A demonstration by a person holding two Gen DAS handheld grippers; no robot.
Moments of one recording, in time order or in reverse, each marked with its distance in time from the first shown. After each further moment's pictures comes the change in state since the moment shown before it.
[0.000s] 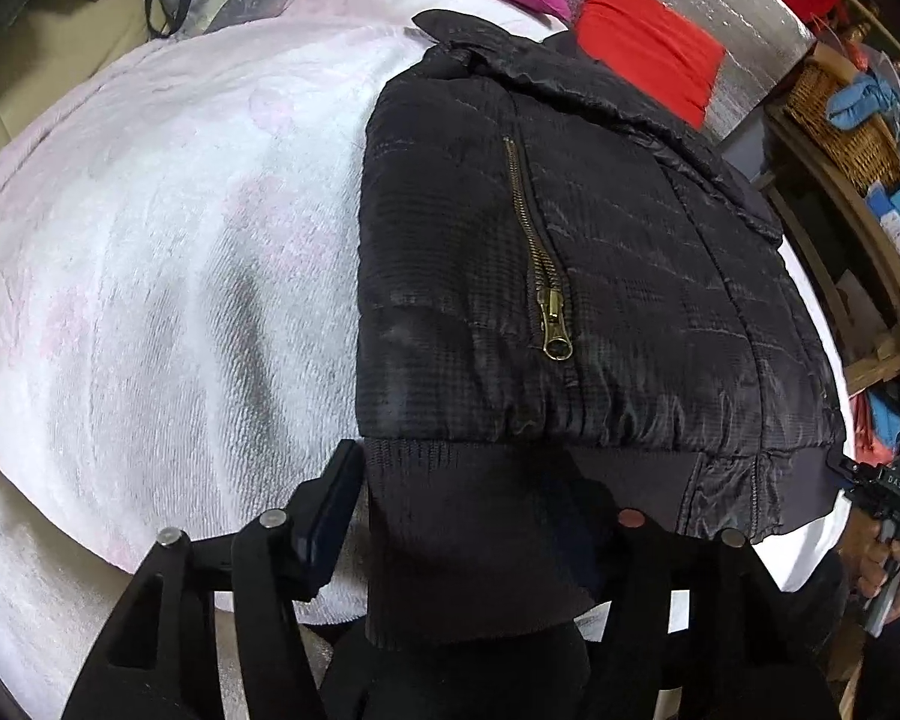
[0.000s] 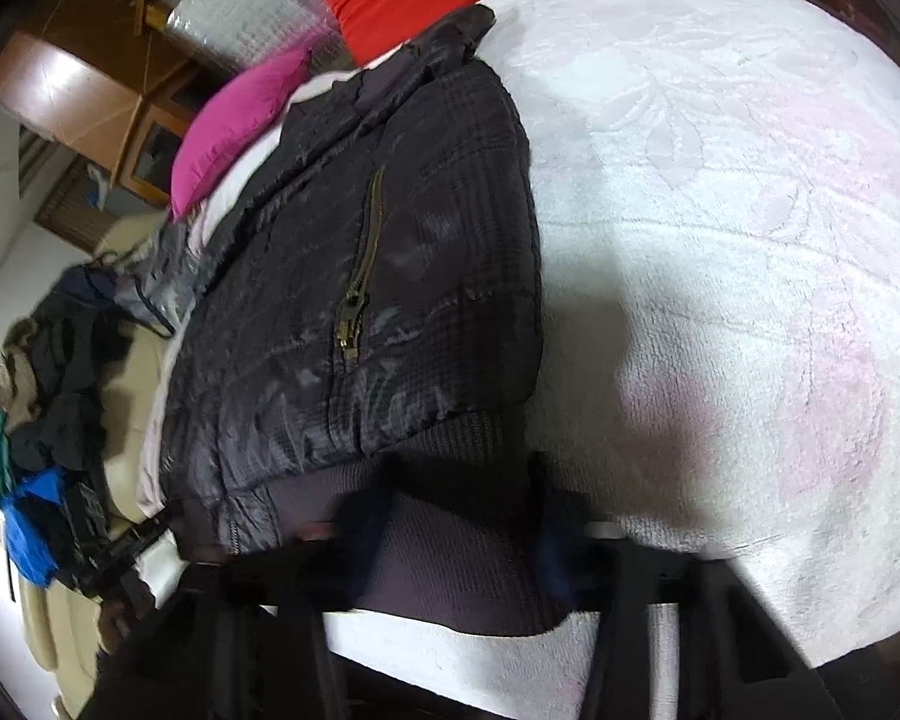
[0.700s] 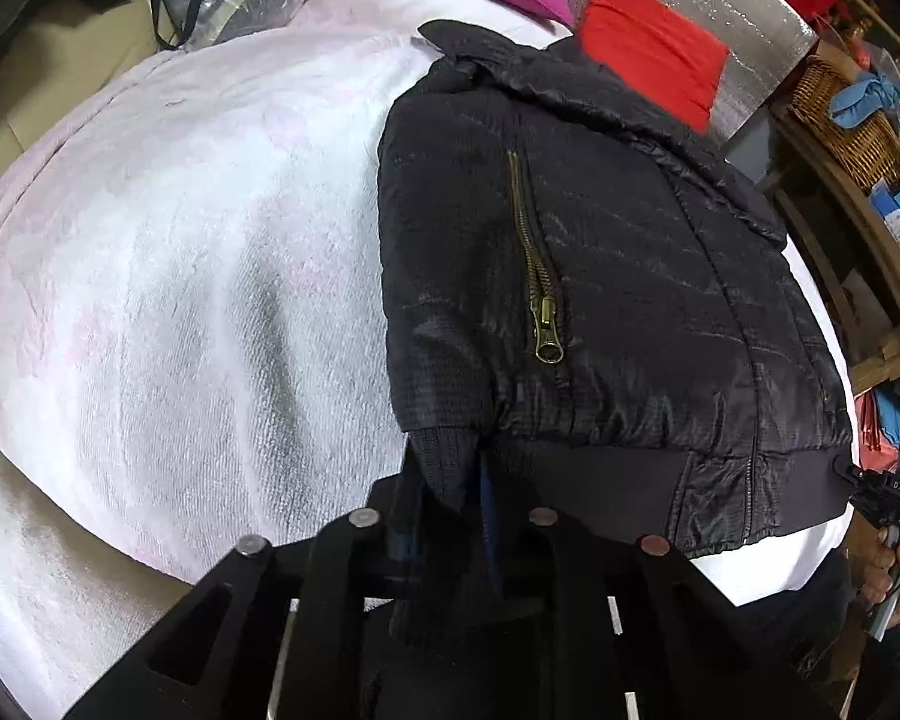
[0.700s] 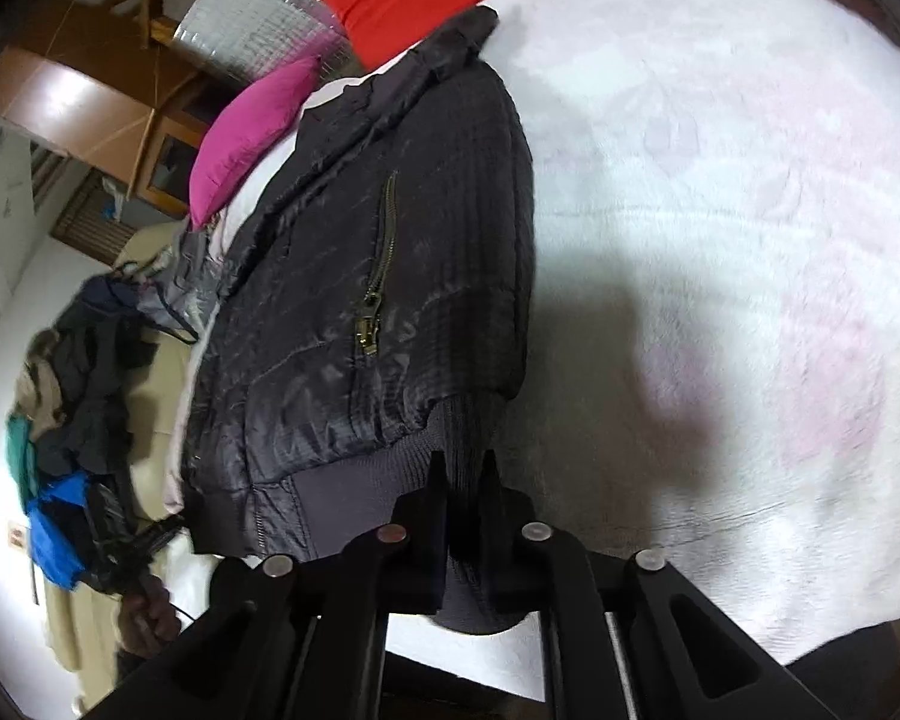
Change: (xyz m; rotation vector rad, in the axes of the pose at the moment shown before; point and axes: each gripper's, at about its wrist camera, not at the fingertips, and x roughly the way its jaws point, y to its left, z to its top) left arm -0.016 0.008 -0.003 -0.009 -0.005 0.024; right arm -0.008 -0.009 -0.006 0.064 -0.017 0.098
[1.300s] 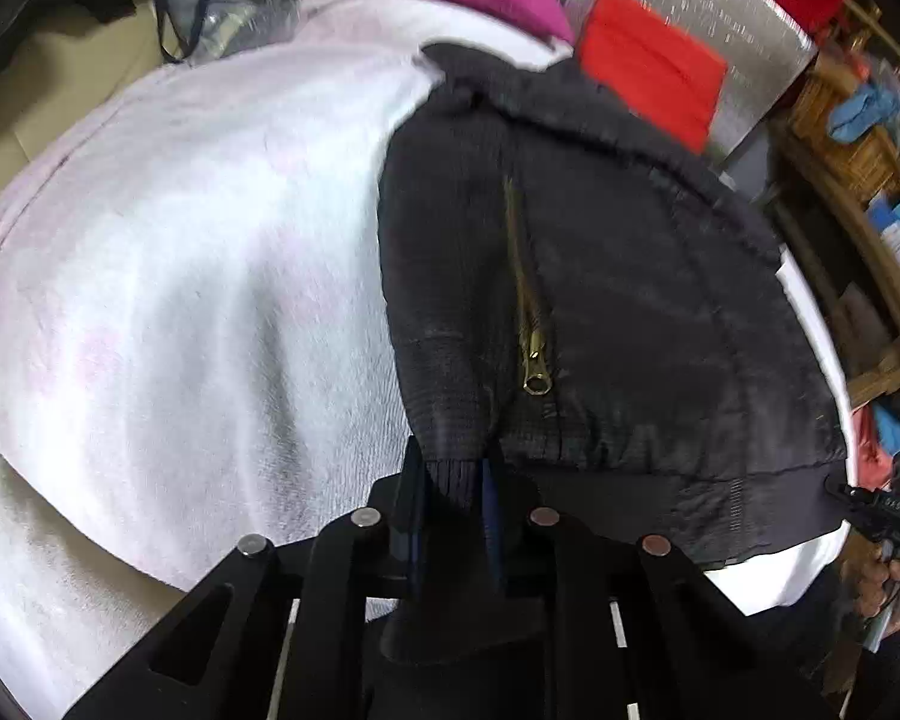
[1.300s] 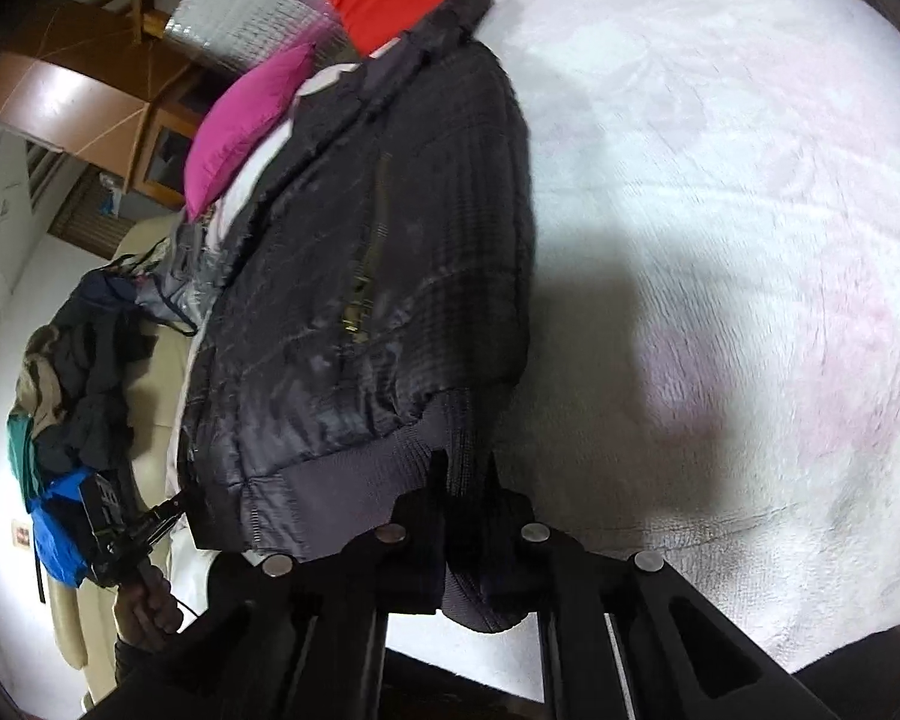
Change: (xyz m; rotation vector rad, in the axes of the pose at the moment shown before) left arm -0.007 -0.013 0.016 -0.011 -0.058 -0.015; right arm -0.001 0.007 0.001 -0.030 0.017 0.018
